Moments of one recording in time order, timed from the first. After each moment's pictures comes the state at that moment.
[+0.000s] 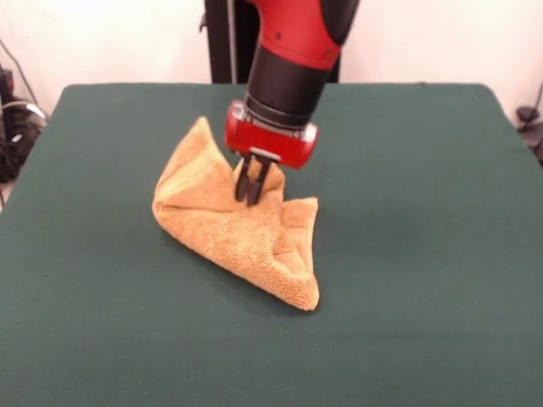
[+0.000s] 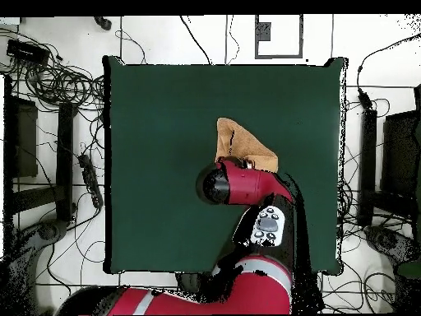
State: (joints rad) arm 0.00 -0.37 -0.29 1.53 -0.09 0.21 1.84
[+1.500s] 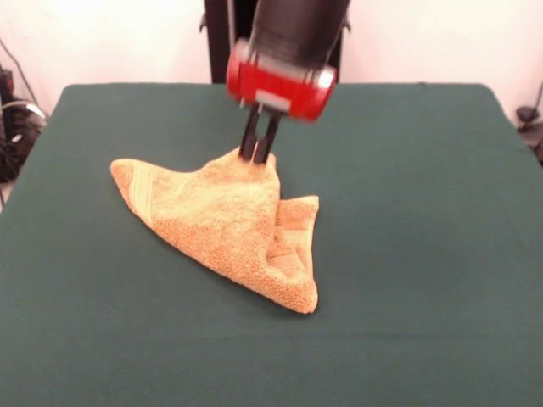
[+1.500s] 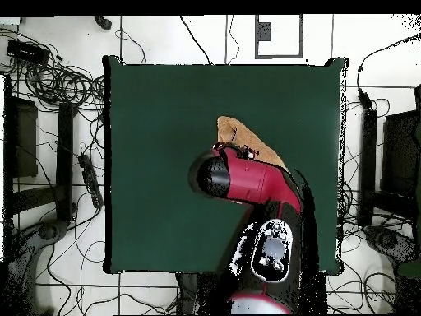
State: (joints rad) arm 0.03 -0.55 -0.31 1.55 0.01 0.33 1.84
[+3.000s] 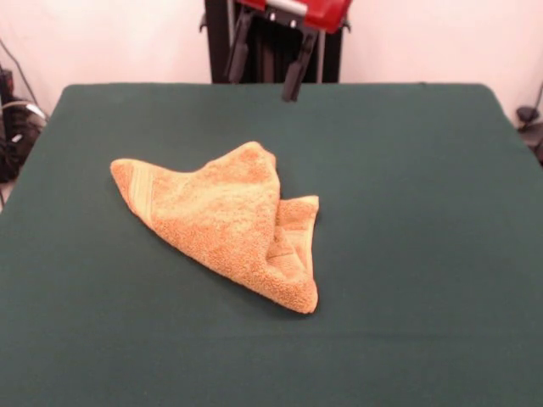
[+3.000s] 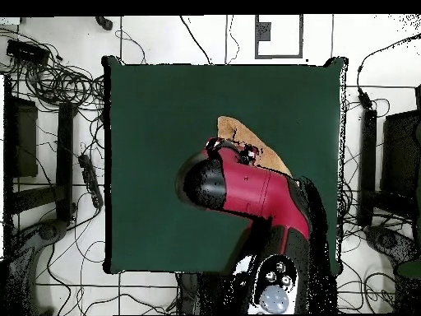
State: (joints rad) arm 0.06 -0.69 -0.34 1.58 0.01 0.38 1.84
